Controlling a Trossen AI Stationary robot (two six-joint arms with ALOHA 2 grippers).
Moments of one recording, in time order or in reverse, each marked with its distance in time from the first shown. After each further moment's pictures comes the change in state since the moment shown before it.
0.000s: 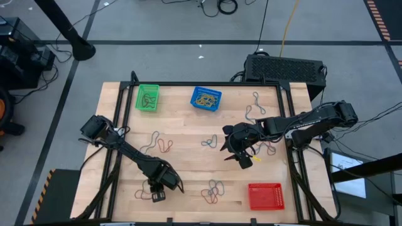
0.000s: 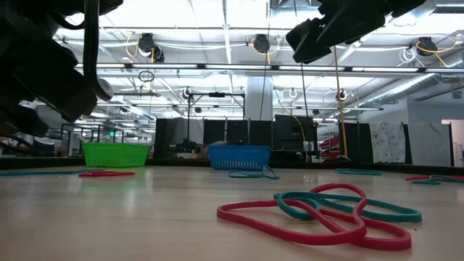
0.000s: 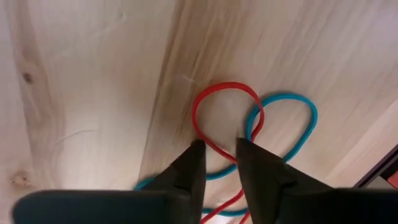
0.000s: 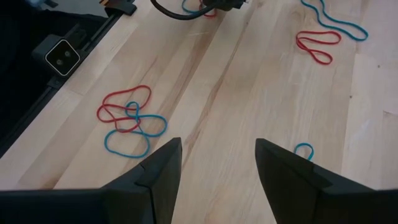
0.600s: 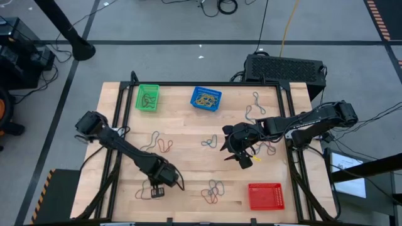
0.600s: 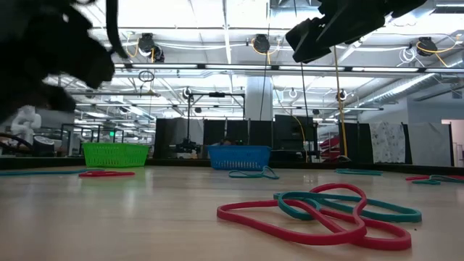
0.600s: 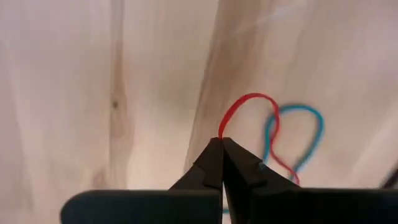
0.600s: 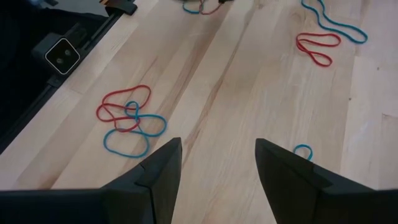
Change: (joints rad) left arm 0.008 -0.086 0.023 -0.097 -0.124 0.098; right arm 0.000 0.000 0.000 0.001 0.000 -0.012
